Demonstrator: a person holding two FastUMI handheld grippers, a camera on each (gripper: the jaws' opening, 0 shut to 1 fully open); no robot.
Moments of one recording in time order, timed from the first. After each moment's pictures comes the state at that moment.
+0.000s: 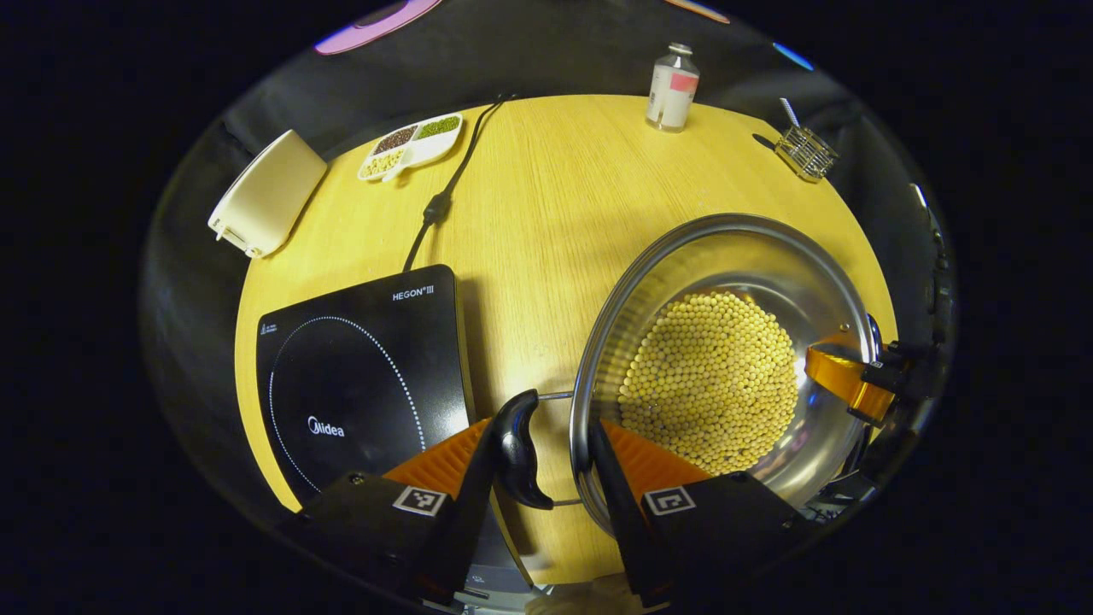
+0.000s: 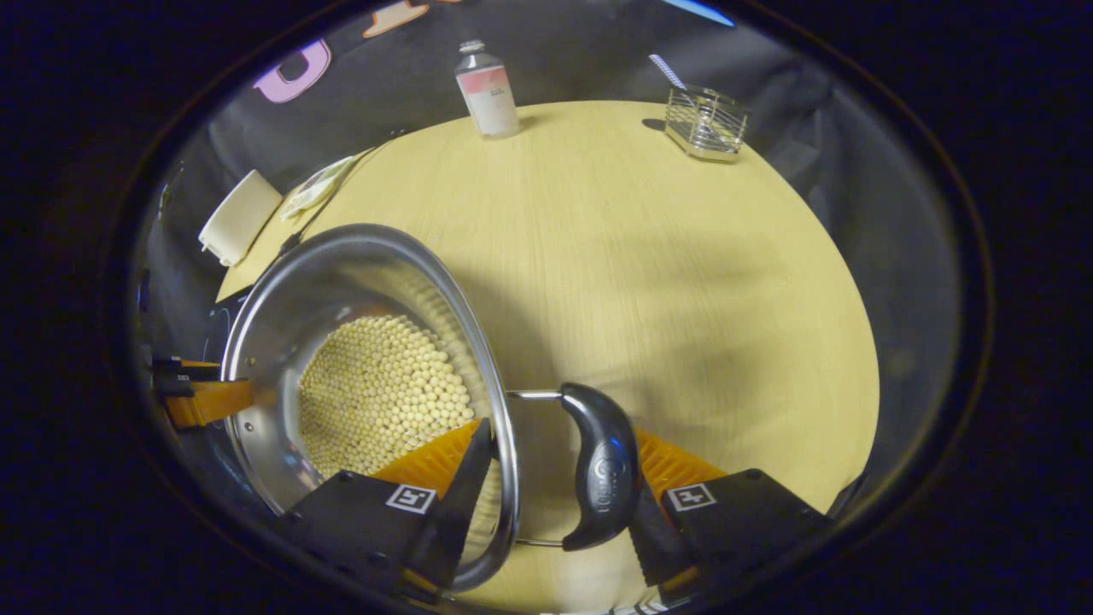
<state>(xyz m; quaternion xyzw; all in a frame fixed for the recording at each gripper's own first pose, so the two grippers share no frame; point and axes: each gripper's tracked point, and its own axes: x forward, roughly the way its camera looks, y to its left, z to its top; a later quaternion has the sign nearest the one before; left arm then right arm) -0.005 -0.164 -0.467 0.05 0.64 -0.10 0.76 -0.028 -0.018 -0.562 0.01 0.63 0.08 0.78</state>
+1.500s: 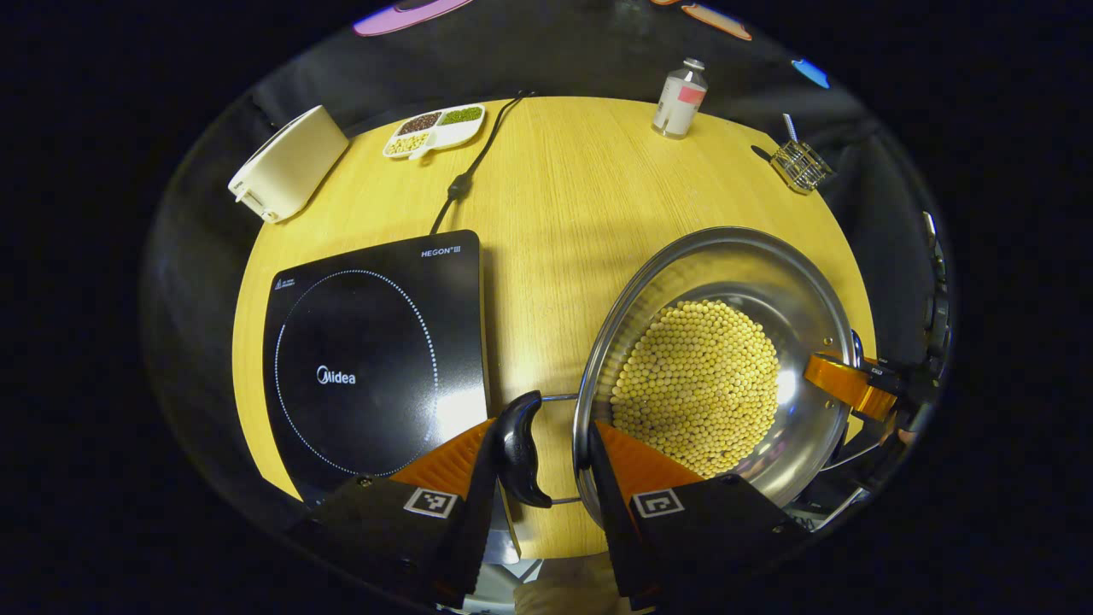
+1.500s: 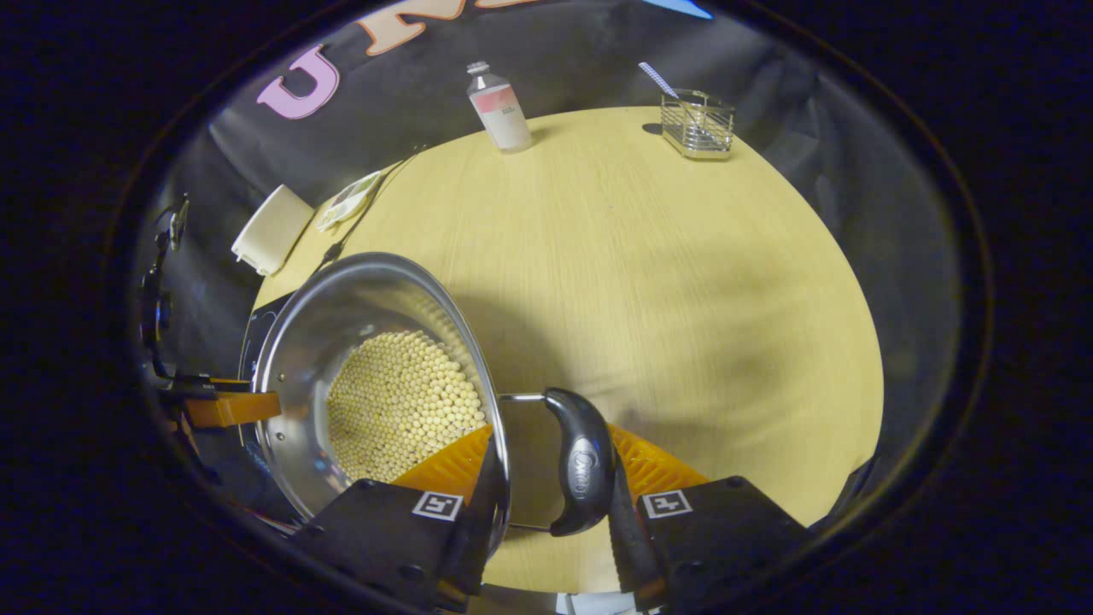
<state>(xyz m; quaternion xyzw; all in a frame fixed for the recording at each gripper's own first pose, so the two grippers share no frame) -0.039 -0.151 -0.432 0.00 0.65 -0.08 0.76 -0.052 -0.018 -0.520 0.05 0.62 0.11 0.78</state>
